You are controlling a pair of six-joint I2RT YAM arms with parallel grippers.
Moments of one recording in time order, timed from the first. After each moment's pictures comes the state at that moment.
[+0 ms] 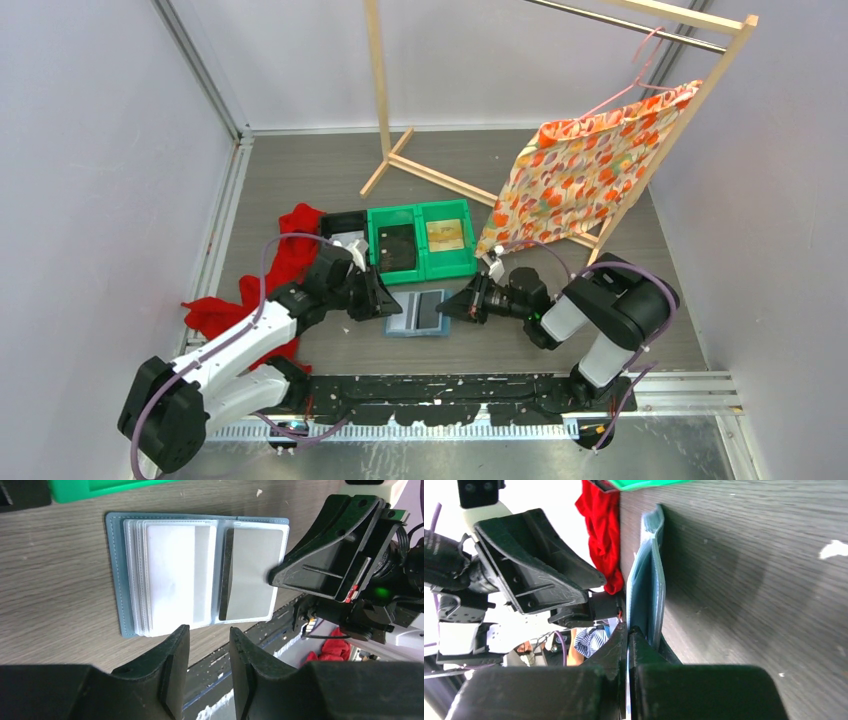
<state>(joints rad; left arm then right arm) -0.58 0.98 0.50 -0.31 0.33 -0.84 0.67 1.69 0.20 1.20 -0.54 1.31</state>
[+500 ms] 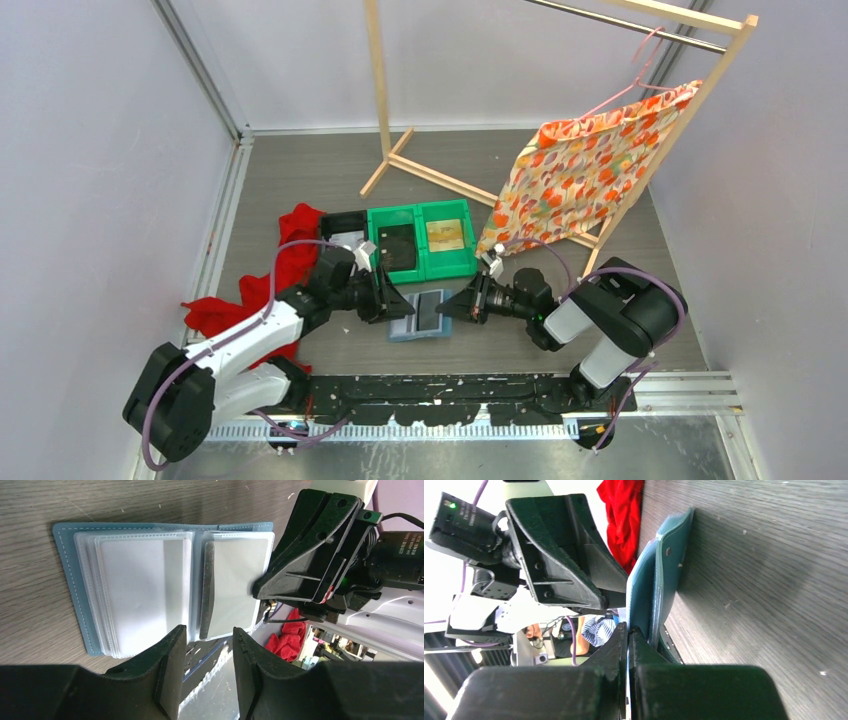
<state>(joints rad) -0.58 1.04 0.44 -0.11 0.50 -0.97 0.67 1.63 0.18 1.23 -0.59 1.32</state>
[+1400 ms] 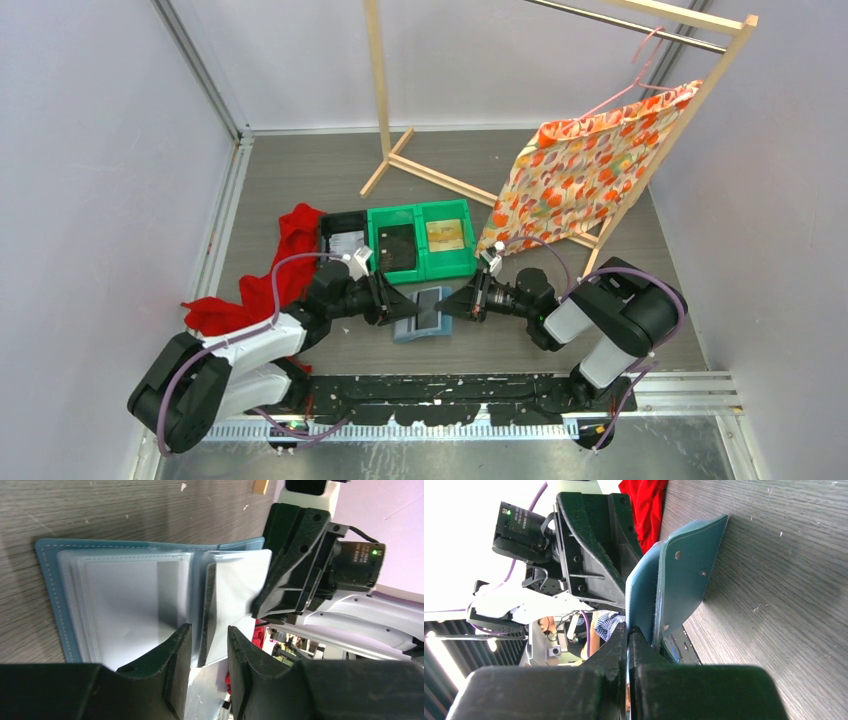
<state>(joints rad) -0.58 1.10 0.25 0.36 0.55 -1.19 0.67 1.63 0.18 1.33 -0.63 1.38</state>
